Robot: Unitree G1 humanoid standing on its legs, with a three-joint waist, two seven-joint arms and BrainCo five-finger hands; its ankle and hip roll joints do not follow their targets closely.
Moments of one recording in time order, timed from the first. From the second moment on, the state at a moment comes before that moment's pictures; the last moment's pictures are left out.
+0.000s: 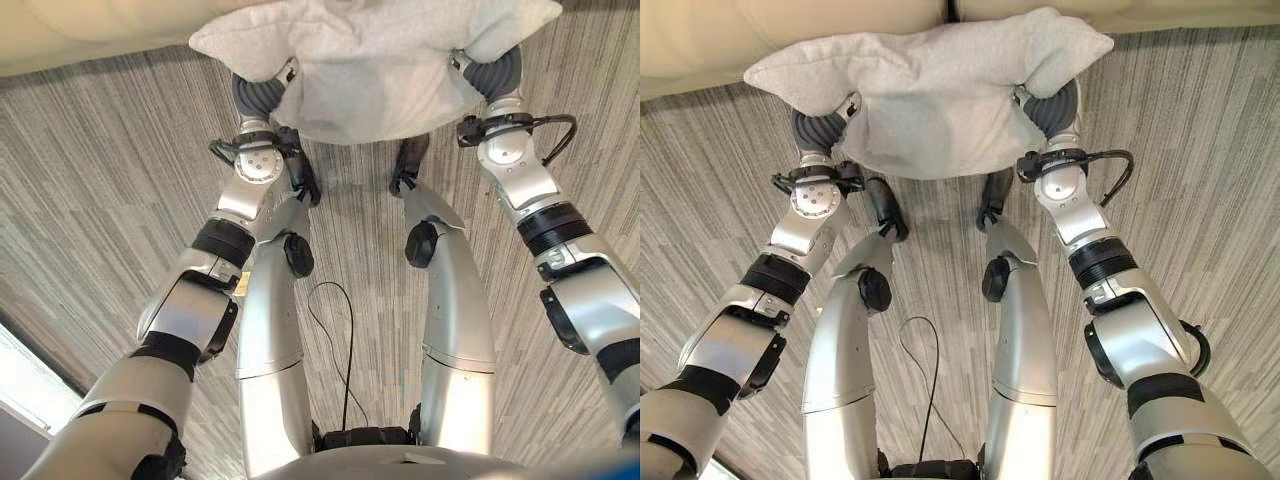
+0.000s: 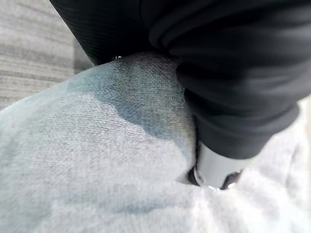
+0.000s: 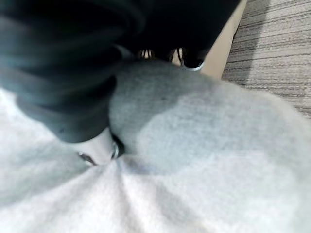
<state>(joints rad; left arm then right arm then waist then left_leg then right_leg) -0.95 0.38 -0.34 0.64 -0.49 -0.20 0.55 -1.03 -0.48 0.40 0.68 0.17 -0.15 -0.46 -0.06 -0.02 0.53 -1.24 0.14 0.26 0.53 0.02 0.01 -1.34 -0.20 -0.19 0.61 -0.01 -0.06</state>
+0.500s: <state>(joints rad) -0.39 0.29 -0.27 0.27 -0.48 -0.18 0.43 -0.45 -0.36 0.24 0.31 0.17 -0.19 -0.43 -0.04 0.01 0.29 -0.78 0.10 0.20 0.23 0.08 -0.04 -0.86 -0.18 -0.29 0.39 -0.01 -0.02</state>
